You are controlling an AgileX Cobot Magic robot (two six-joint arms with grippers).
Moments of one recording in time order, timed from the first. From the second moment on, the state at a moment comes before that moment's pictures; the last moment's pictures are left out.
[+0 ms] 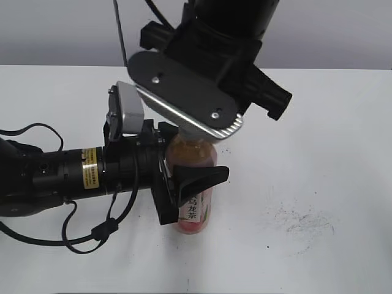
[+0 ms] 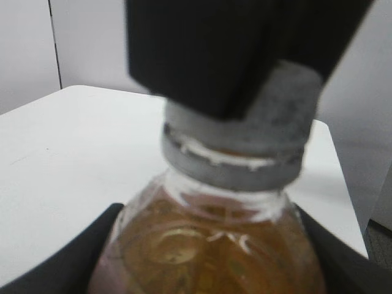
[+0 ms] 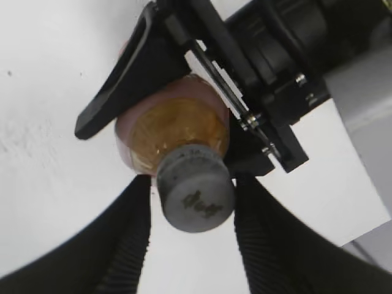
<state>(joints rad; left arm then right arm) -0.49 1.96 -0.66 0.92 -1.22 -0.34 0.84 1.79 -1.63 0.04 1.20 -1.97</state>
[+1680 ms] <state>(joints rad) -0.49 1.96 -0.66 0.92 -1.23 -0.34 0.83 1.79 -1.63 0.06 1.22 -1.28</state>
